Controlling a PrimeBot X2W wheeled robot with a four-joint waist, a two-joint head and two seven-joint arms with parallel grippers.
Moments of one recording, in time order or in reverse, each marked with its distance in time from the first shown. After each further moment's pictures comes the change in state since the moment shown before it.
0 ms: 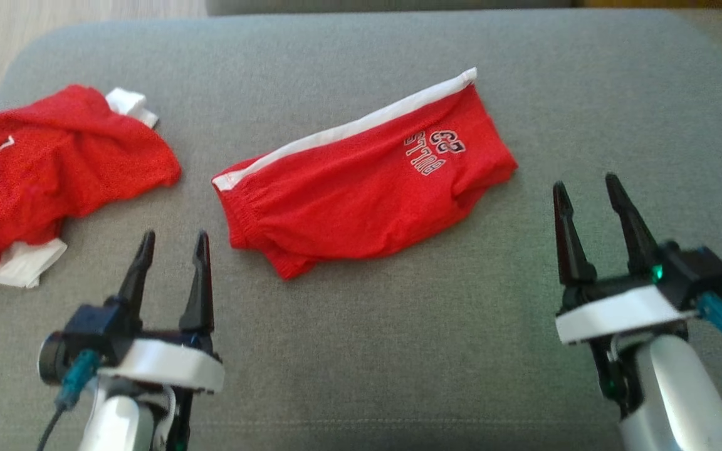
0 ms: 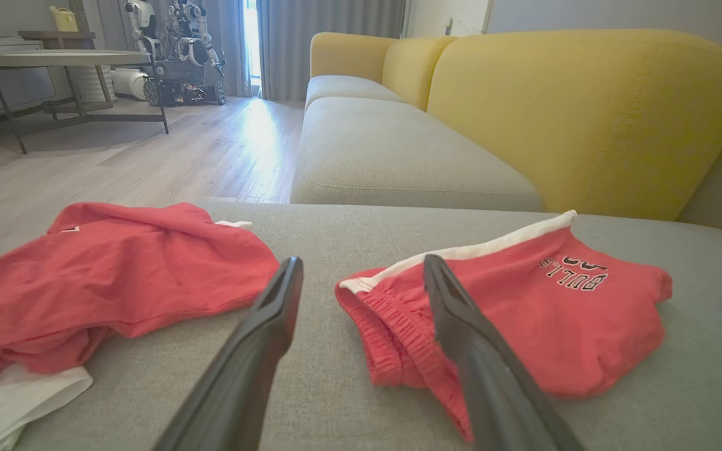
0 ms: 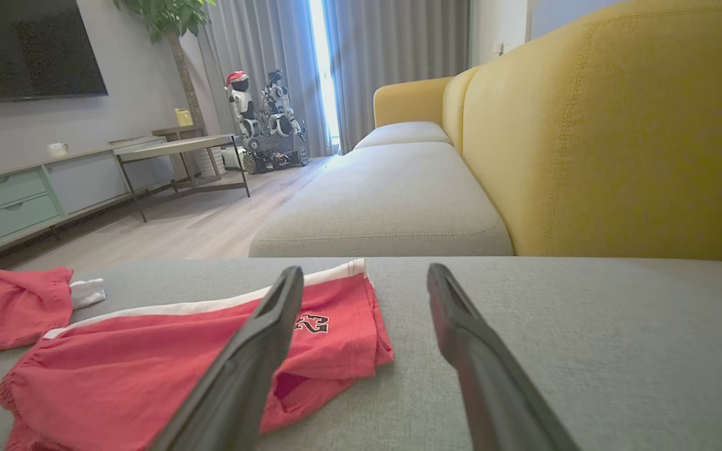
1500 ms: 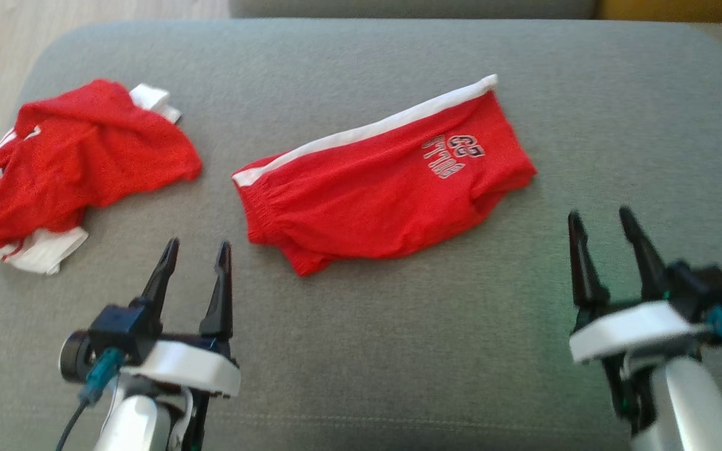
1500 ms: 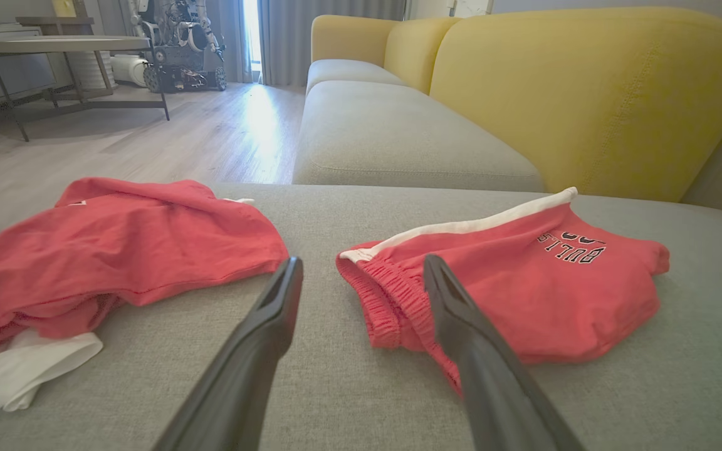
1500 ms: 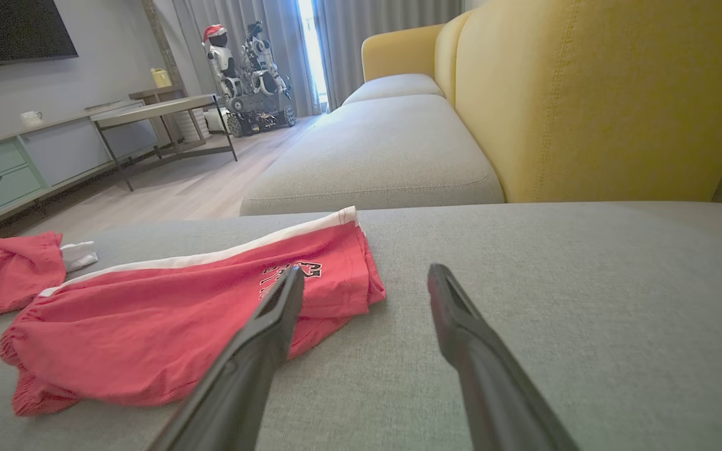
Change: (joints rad) left arm 0.011 0.004 -0.053 0.032 0.001 0.016 0.002; right arm 0.106 0.023 -0.069 -0.061 -0.006 0.000 0.103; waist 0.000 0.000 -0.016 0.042
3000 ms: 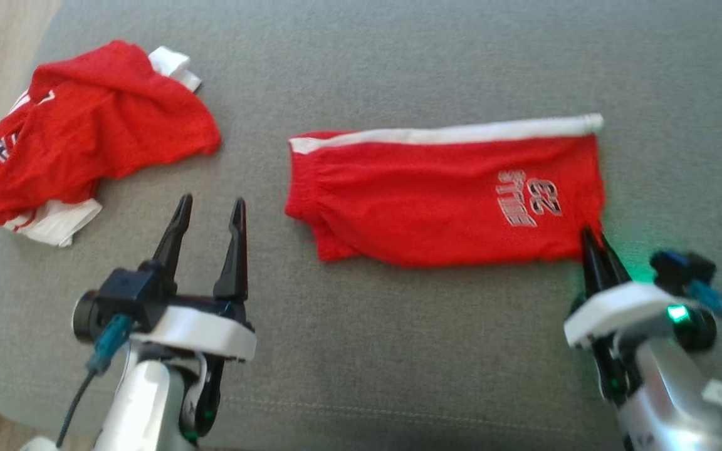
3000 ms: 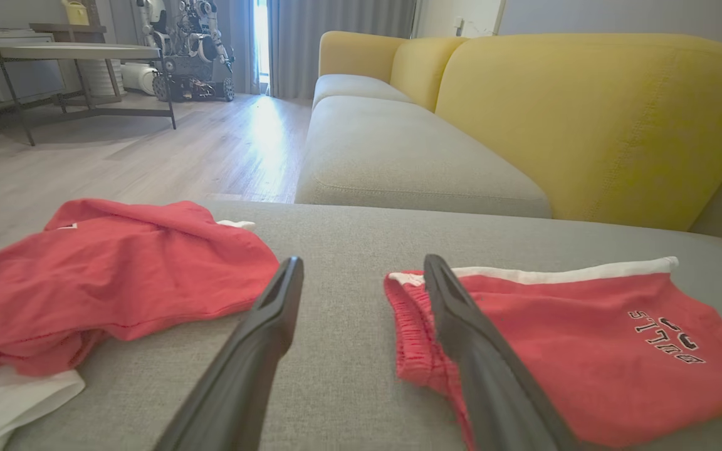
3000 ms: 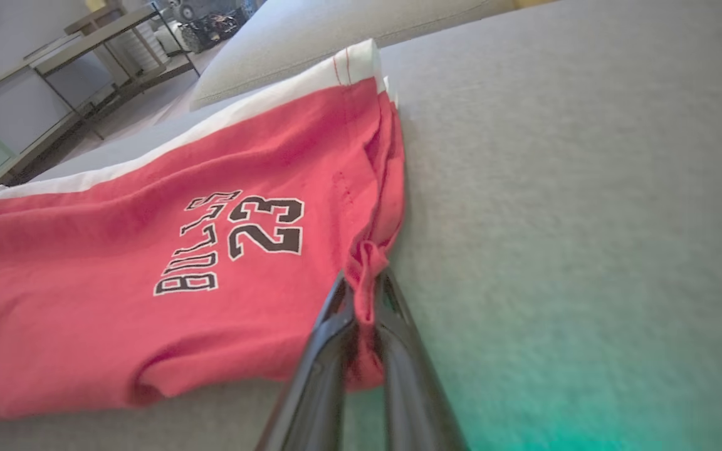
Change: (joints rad) left arm -0.101 -0.058 0.005 0.004 0.021 -0.035 -0.002; right arm -0.263 -0.053 0.050 0.587 0.210 0.000 -0.099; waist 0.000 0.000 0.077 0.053
